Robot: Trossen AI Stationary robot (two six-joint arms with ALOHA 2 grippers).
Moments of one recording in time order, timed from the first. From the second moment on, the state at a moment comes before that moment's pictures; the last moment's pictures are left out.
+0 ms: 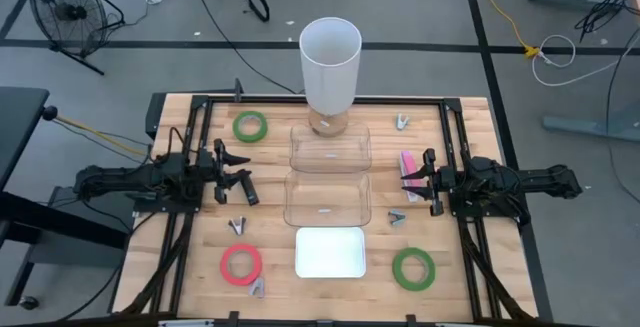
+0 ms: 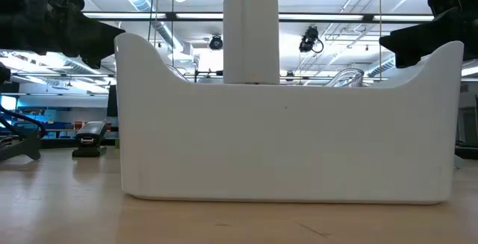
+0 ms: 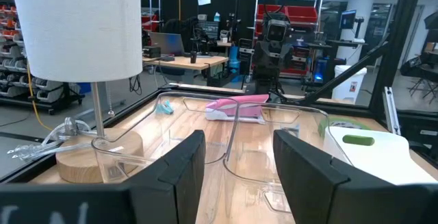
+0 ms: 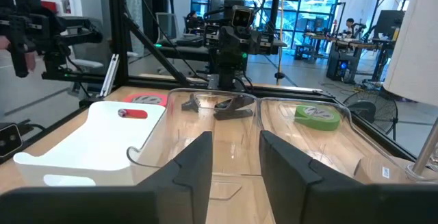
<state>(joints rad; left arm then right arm) 0.01 0.01 0.01 0.07 -0.19 -0.07 0.05 0.02 0.02 0.01 -0.01 -0.09</state>
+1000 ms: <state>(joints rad) 0.01 0.01 0.01 0.07 -0.21 -0.07 0.05 0.02 0.02 0.01 -0.01 -0.09</state>
